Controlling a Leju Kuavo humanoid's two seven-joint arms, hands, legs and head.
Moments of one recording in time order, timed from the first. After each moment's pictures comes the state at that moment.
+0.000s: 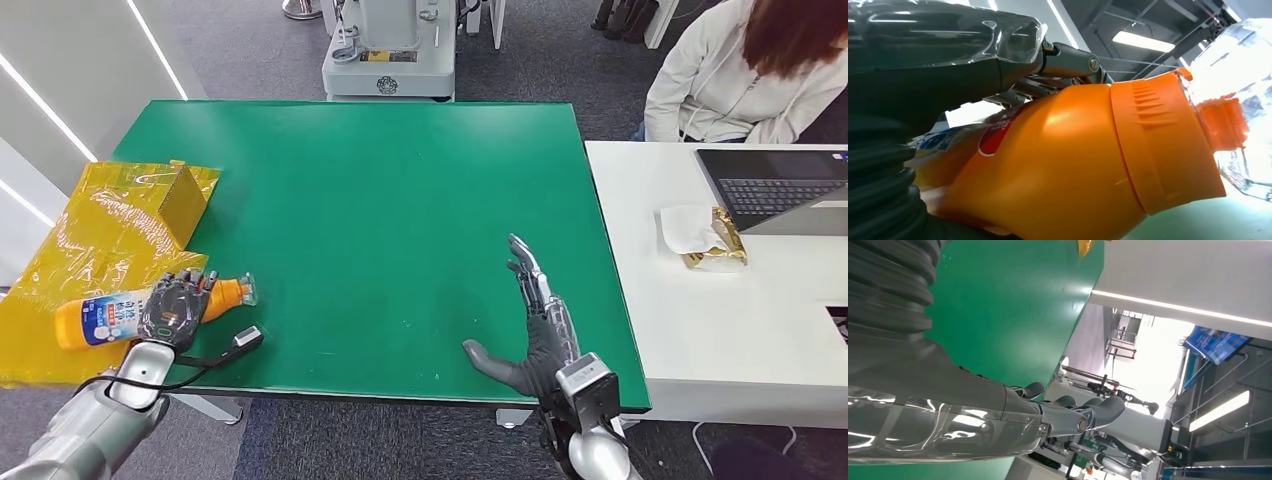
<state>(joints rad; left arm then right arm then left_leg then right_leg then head) -0.54 0.37 -0.62 -0.35 -1.51 0.66 0.12 -0.09 -0.08 0.48 -1.60 0.03 -0.12 -0.51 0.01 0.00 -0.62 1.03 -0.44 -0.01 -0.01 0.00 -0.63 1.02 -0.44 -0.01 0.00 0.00</state>
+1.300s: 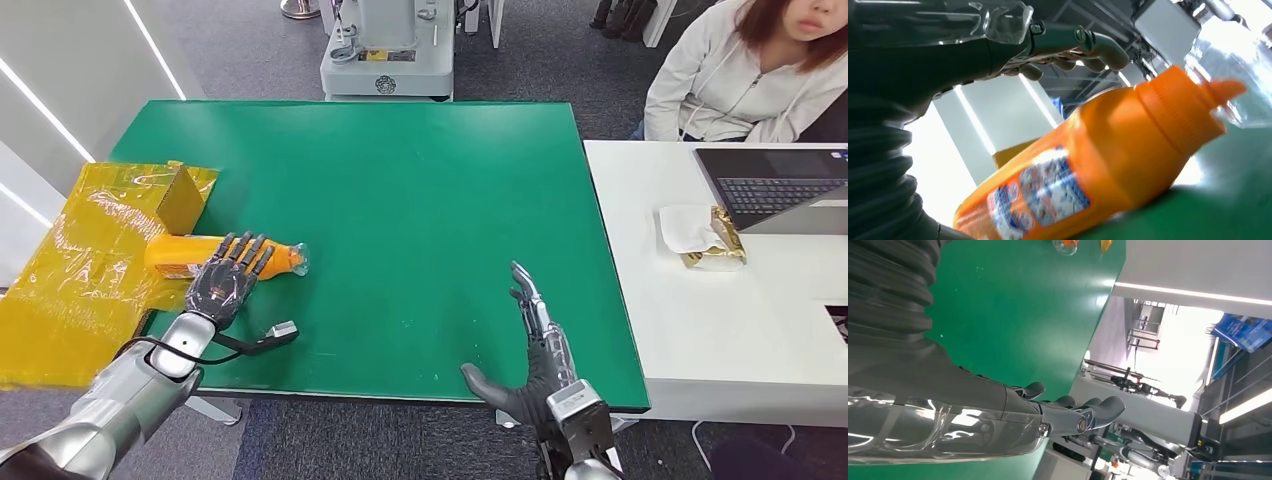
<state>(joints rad) -0.67 0.28 -0.76 -0.29 -1.50 0.62 0.07 0.03 -0.06 0.49 -1.64 0.09 -0.19 -0.47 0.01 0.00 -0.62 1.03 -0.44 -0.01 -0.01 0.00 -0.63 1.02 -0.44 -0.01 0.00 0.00</state>
